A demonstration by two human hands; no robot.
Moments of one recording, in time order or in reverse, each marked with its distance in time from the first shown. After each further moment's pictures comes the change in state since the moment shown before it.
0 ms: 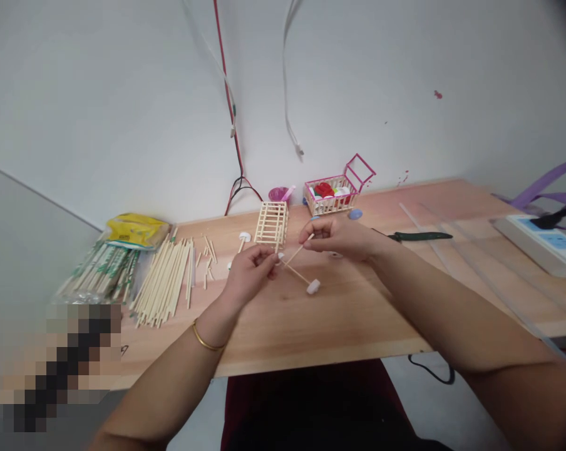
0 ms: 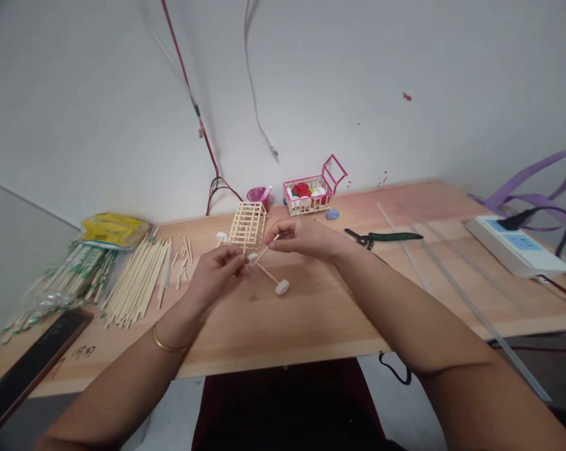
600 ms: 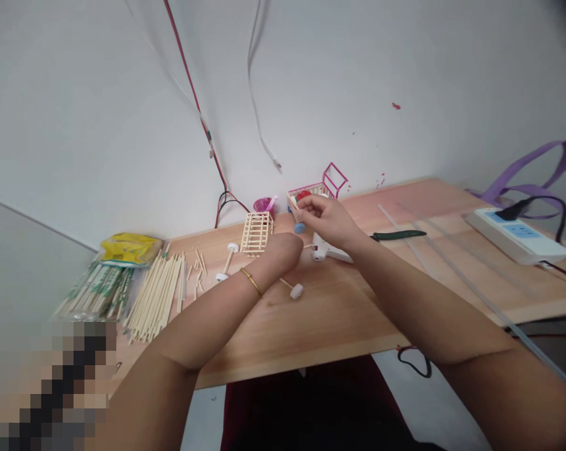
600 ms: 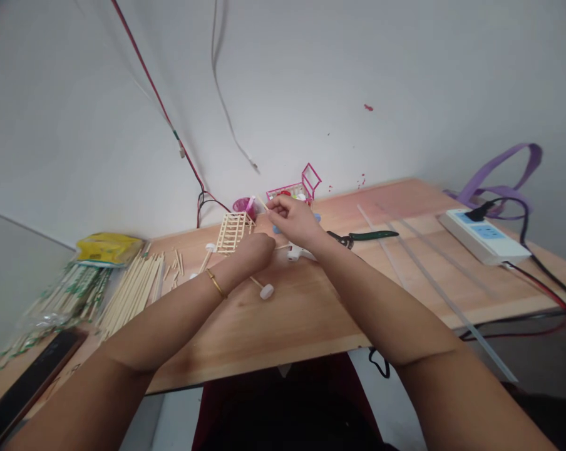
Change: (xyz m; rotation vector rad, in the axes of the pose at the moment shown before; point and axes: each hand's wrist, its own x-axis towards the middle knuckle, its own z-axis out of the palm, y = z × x) left_hand 0.080 0.031 0.085 0.712 -0.308 0.153; right_hand 0.013 0.004 -0.021 -0.081 0.567 -0.245
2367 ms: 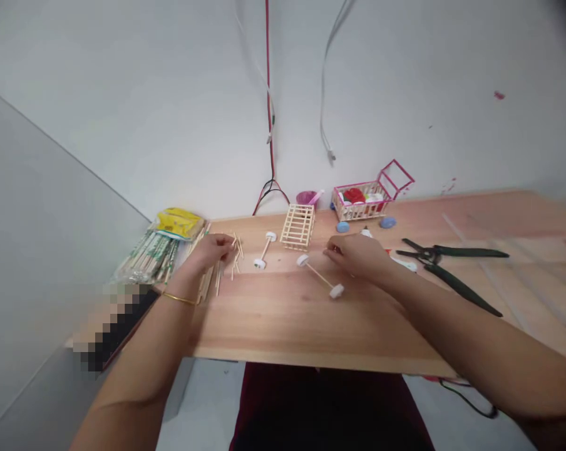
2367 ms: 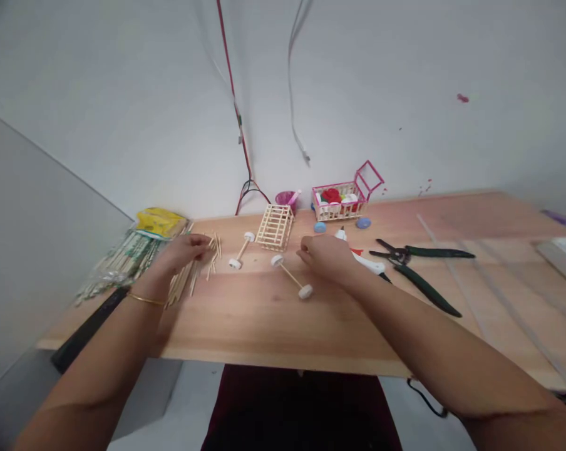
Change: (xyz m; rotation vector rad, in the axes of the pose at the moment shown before) left_hand -0.137 -0.160 -0.126 -0.250 0.332 -0.465; right_hand -0.029 0.004 0.038 -1.049 -0.490 0.029
